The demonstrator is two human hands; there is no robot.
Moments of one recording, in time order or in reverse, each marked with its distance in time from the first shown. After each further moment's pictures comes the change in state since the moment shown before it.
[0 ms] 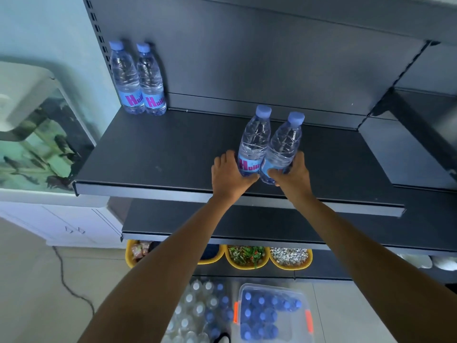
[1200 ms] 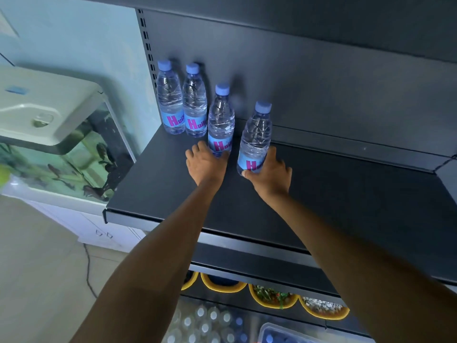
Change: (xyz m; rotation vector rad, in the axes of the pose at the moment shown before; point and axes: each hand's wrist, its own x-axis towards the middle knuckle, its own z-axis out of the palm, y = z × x) left_hand 0.141 -0.108 -0.085 0.150 0.405 -0.399; right_hand 0.096 -0.067 0.174 -0.471 -0.043 -0.225
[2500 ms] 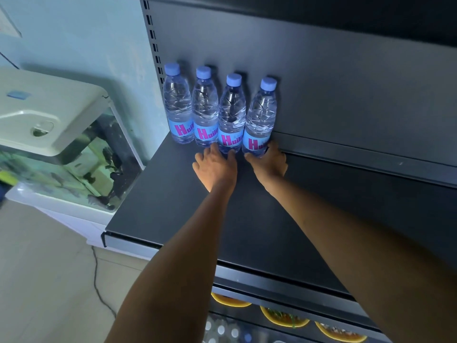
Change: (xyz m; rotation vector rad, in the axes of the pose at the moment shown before) left_hand 0.044 0.000 0.033 0.181 0.025 -0.041; right_hand 0.094 -0.028 0.066 0.195 -0.051 0.223
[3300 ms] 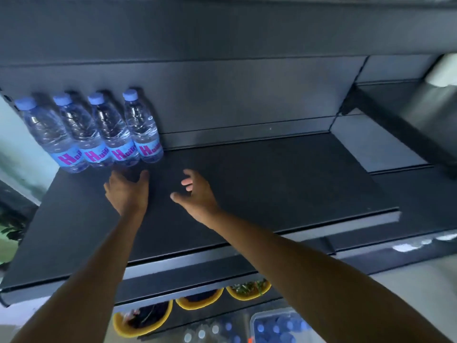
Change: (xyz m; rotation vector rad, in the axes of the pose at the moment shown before) left_hand -0.058 0.007 -0.024 -0.362 -0.053 0.063; right_hand -0.130 0.060 -0.097 0.429 -0.228 0.021
